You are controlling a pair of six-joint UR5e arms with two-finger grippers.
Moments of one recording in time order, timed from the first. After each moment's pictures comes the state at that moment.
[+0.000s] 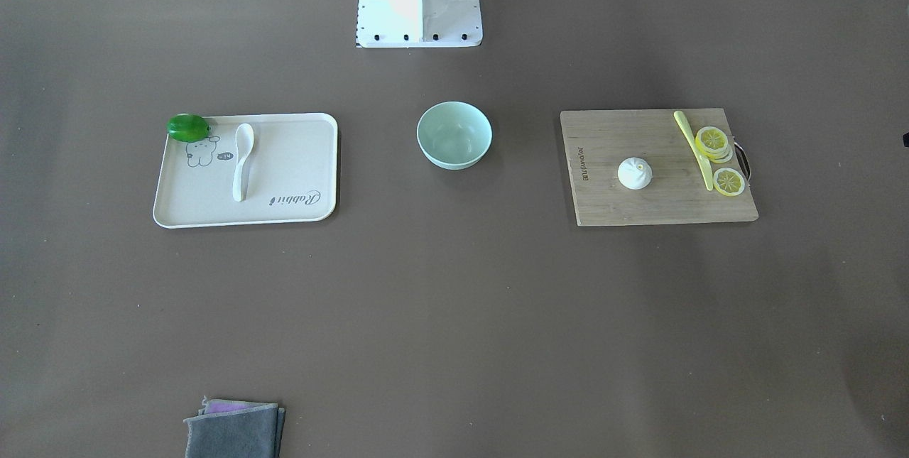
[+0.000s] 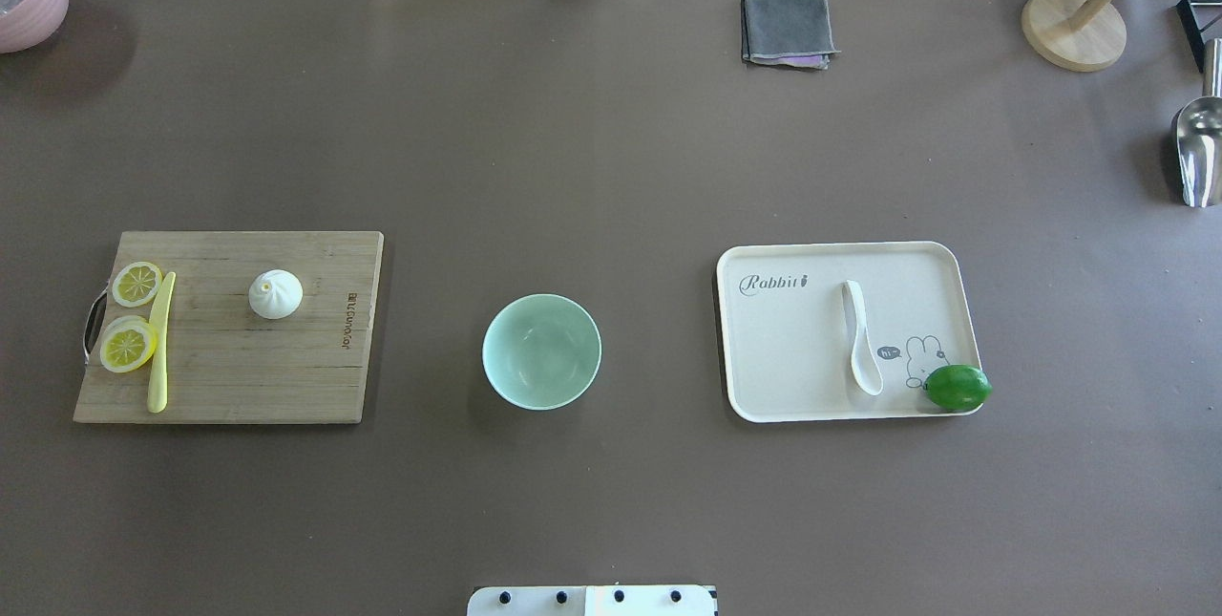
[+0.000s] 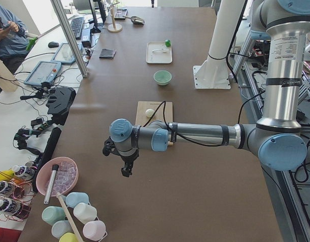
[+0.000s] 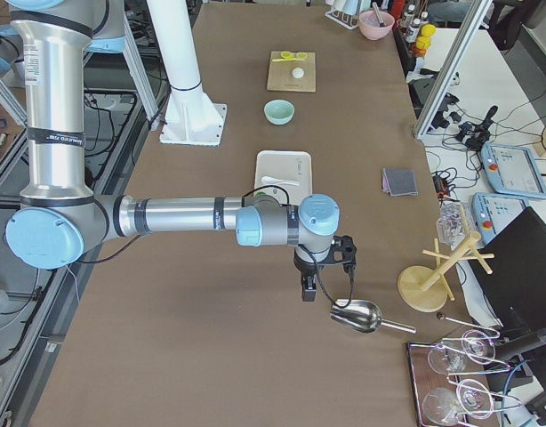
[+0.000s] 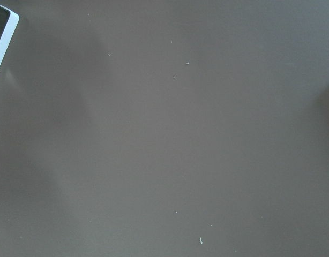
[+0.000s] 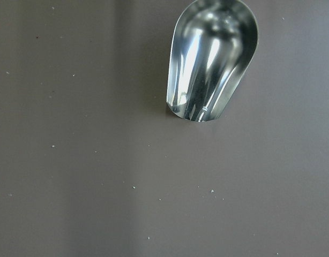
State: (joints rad) left arm -1.51 -1.59 -1.59 -1.58 -2.39 0.14; right arm 1.50 -1.62 1.68 -1.58 2.33 0.04
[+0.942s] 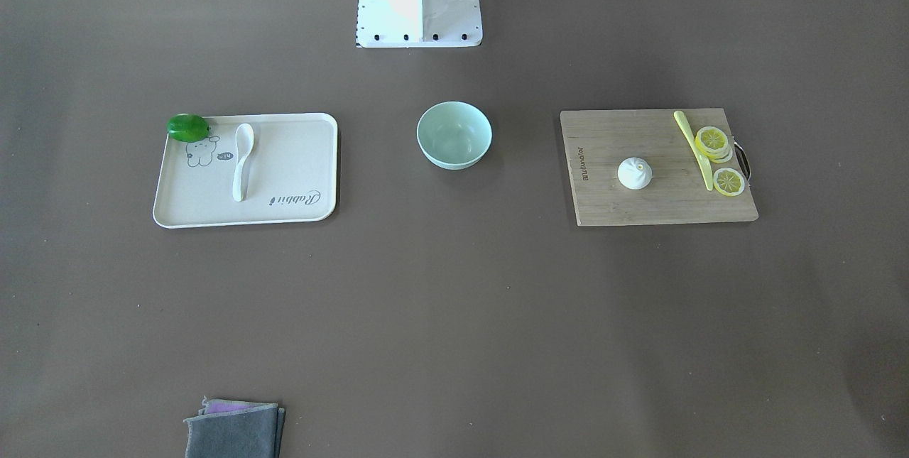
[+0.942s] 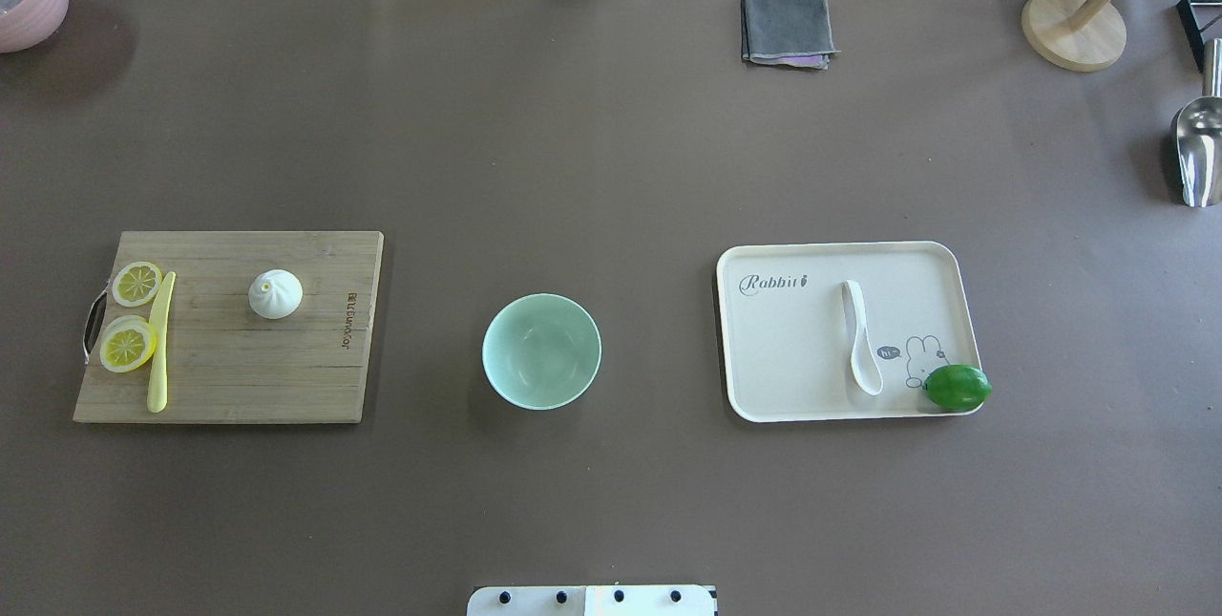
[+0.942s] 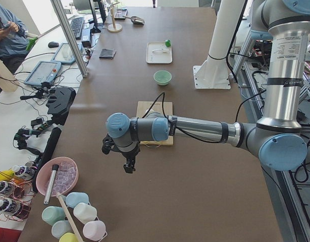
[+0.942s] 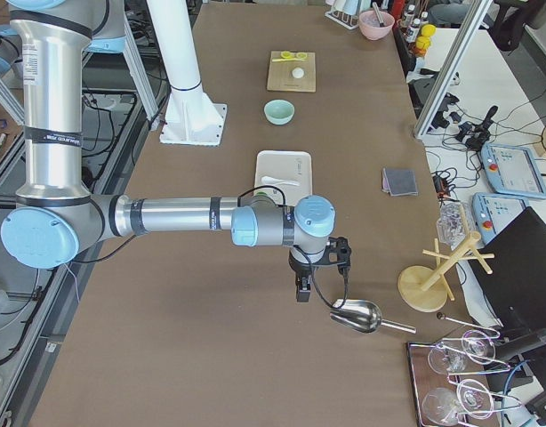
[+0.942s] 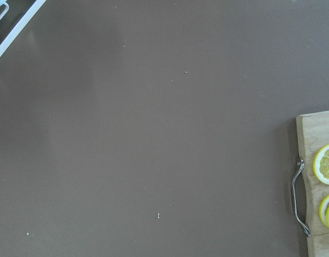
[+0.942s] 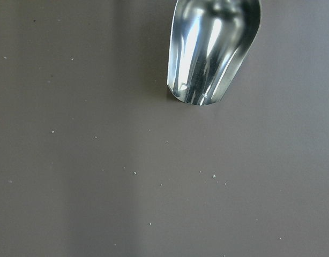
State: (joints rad) left arm -1.54 -1.59 -1.65 -1.39 -2.41 0.18; right arm 1.50 -1.64 1.69 -1.58 2.33 0.04
